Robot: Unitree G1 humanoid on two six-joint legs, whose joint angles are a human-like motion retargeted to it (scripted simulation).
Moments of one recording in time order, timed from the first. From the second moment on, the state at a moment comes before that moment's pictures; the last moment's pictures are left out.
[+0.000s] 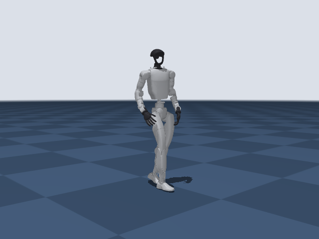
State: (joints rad) left arm 0.25 0.11 -0.01 1.00 0.28 -0.31 -0.37; right arm 0.39 -0.26 0.20 0.64 -0.34 -0.34 -0.08; waist -0.36 0.05 -0.06; left_leg 0.03 -0.14 0.01 0.20 0.06 0.15; right_leg -0.35 -0.06 -0.10 0.23 0.02 0.04
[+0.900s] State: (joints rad) left arm 0.21 0.10 0.03 0.94 0.35 -0.27 -0.42; right arm 0.28 -0.21 0.17 0.83 -0.28 -0.27 -0.01; waist -0.25 0.18 -0.05; left_leg -0.14 -0.03 0.23 0.19 -0.18 0.26; right_leg -0.25 0.05 -0.17 0.70 0.09 -0.12
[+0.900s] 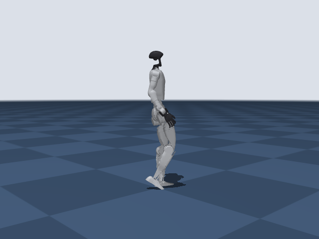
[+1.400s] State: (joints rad) left arm 0.23 0.06 0.05 1.00 0.37 -0.25 -0.40; right arm 0.27 -0.24 0.21 0.78 -0.36 -0.25 0.04; waist -0.41 0.05 -0.08; left_leg -0.09 -0.07 0.11 0.81 0.47 -0.08; right_leg -0.24 -0.10 0.06 0.17 -0.06 0.13
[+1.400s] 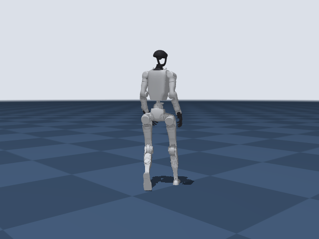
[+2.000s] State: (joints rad) left arm 0.22 0.05 -0.01 0.80 0.42 -0.25 -0.21; right arm 0.24 -0.30 0.34 0.82 -0.43 -0.24 0.11; waist -0.26 0.03 0.00; left_leg -0.41 -0.07 0.27 0.52 -0.35 0.24; right_leg -0.08 0.00 -0.36 0.77 0.52 -0.10
